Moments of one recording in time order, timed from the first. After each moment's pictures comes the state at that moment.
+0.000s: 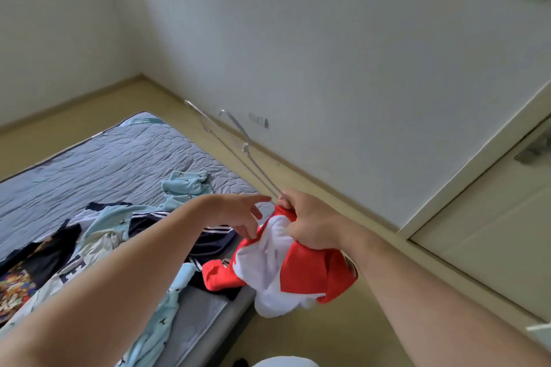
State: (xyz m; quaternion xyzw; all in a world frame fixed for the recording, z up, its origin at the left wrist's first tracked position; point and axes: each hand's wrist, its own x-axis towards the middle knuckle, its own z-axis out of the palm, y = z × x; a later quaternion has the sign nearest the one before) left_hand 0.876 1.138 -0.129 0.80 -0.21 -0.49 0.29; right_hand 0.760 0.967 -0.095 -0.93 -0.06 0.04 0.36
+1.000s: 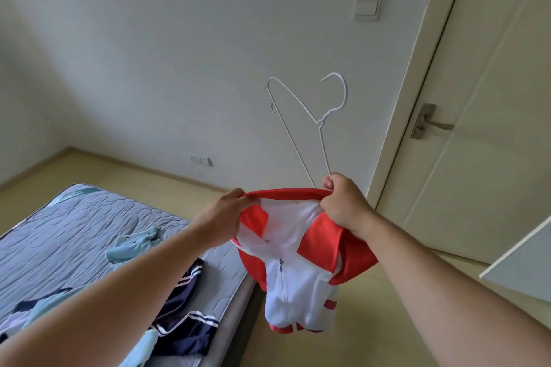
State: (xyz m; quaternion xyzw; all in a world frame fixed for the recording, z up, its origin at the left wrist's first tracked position) left_hand 0.822 1.022 -0.108 0.84 -0.52 0.00 0.15; right_hand 0.653 0.803 -0.086 -0.83 0.30 -0.17 0.43
